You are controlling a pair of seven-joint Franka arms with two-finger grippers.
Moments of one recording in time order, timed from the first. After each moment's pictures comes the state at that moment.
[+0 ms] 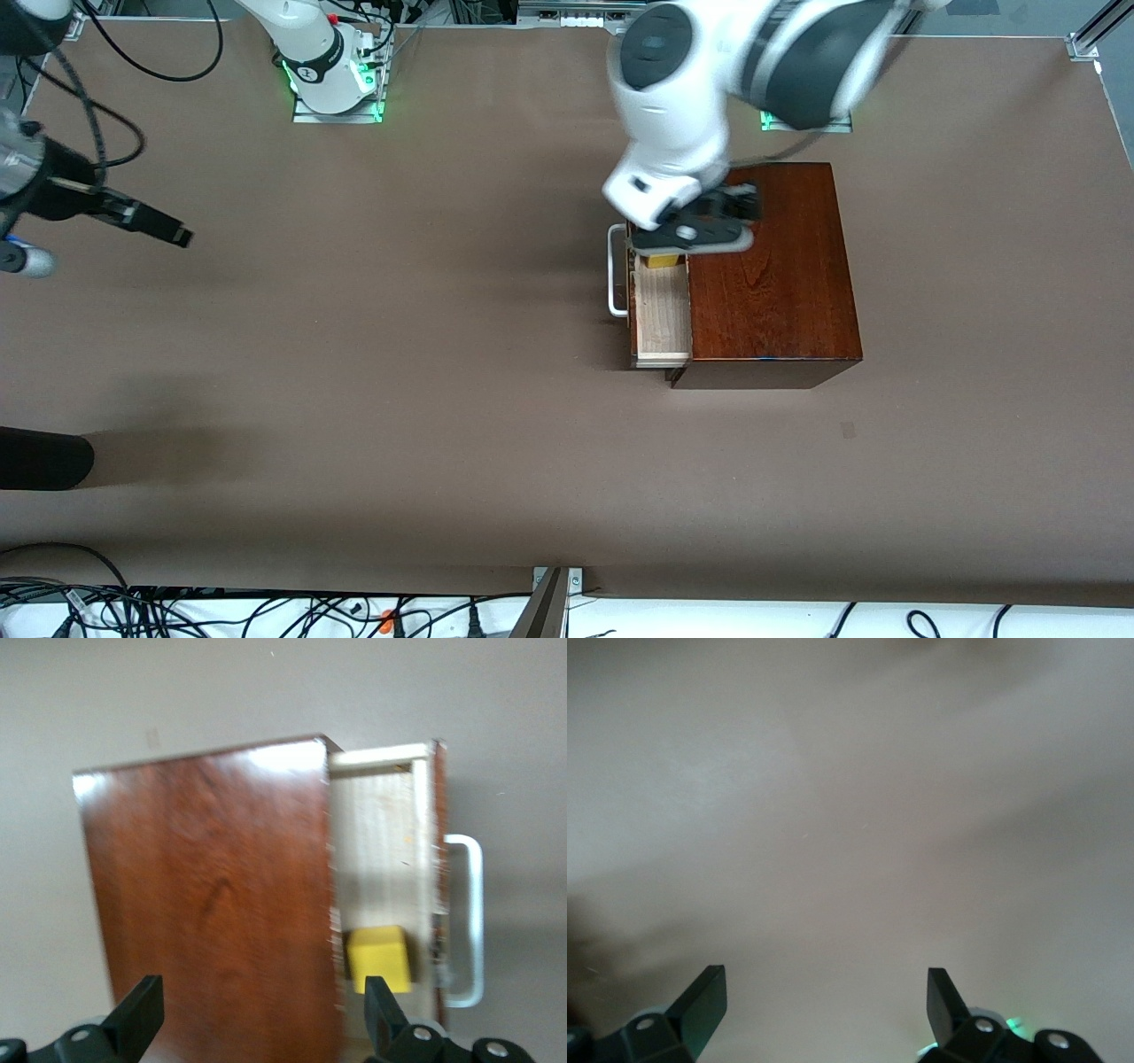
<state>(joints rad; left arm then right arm) -0.44 0.36 -0.22 -1.31 0.28 1.46 -0.54 0.03 0.09 0.05 -1.53 0.09 1.52 0.56</state>
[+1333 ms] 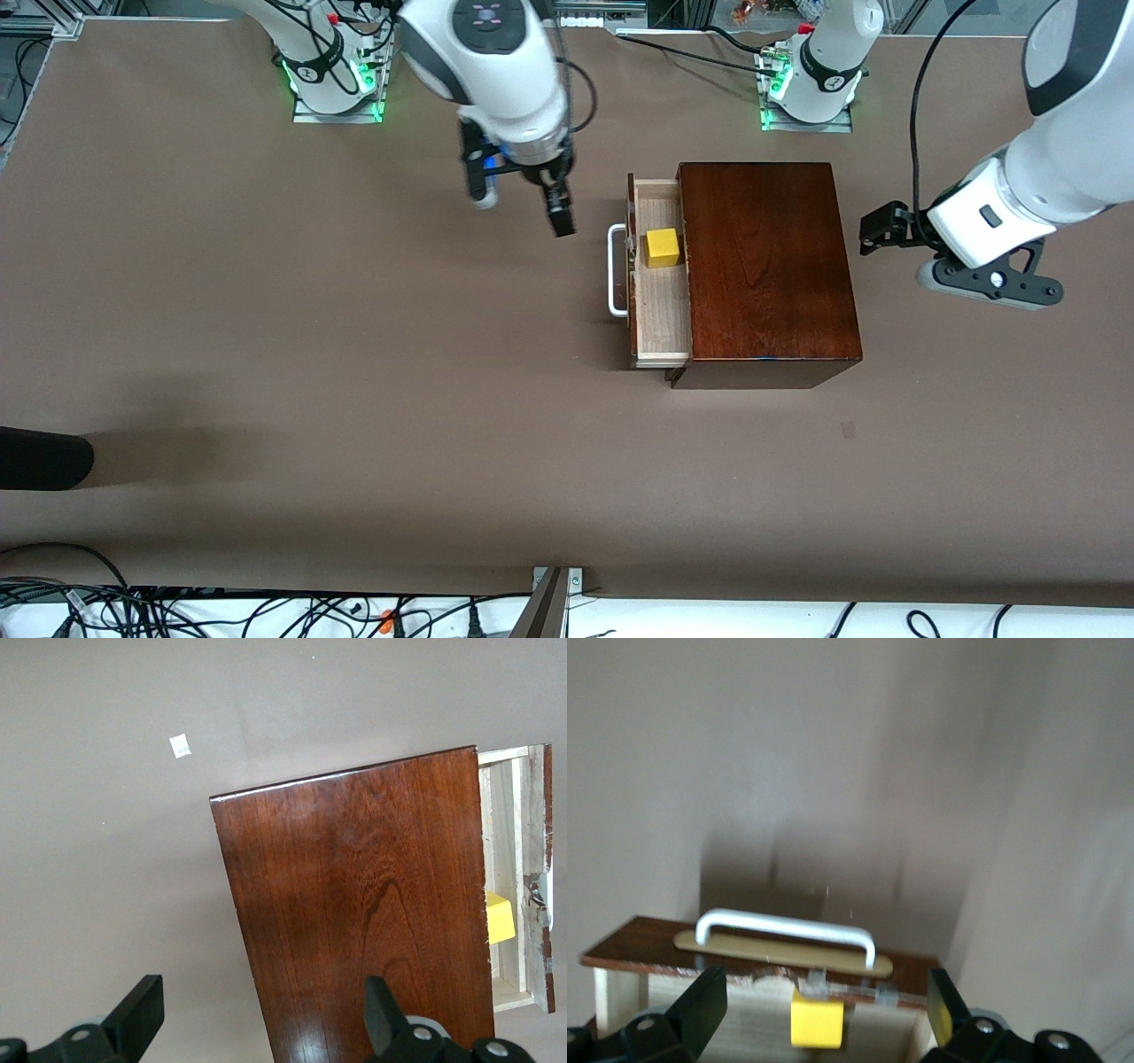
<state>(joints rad) 0.04 0.16 -0.22 -1.50 -0.03 1.54 -0.01 0.59 0.40 0.31 -1.49 0.02 2.00 2.31</state>
